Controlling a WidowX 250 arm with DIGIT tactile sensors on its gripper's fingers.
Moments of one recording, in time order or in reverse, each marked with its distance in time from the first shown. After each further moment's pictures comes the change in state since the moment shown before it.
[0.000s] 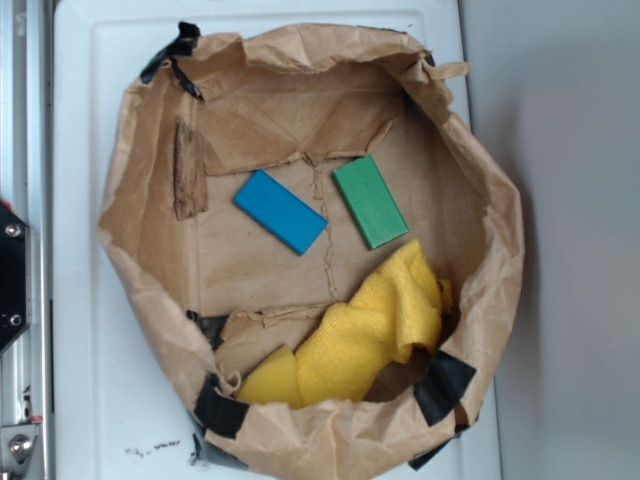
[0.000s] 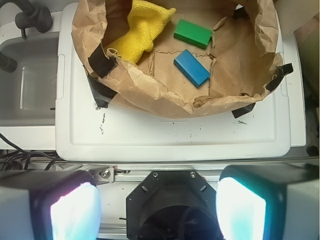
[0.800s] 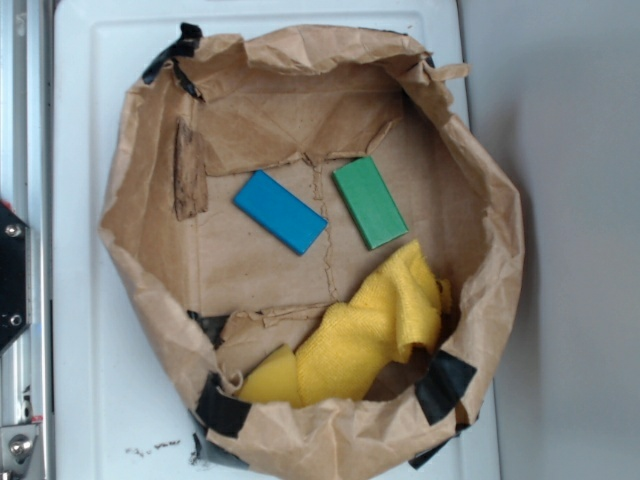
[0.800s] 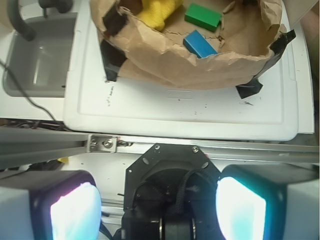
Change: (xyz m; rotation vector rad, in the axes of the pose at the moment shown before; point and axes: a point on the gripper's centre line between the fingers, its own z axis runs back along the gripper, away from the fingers) arm -0.052 0.006 -0.001 -0.043 -0.029 -0.063
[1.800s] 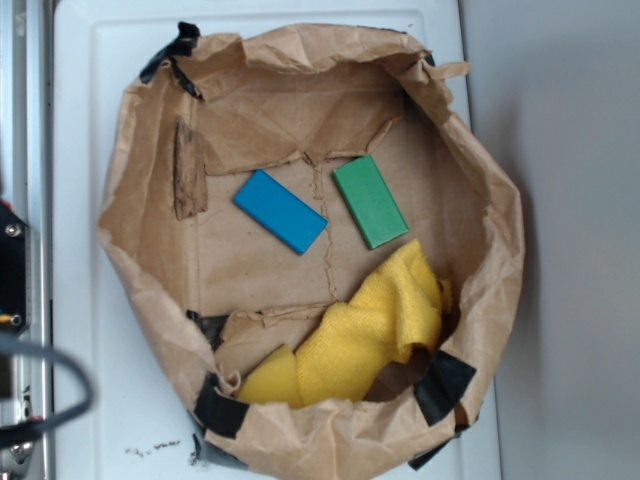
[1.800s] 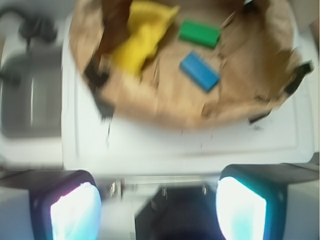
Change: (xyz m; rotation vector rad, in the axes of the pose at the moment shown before) arm 0.088 0.010 -0.021 -0.022 0.005 0.169
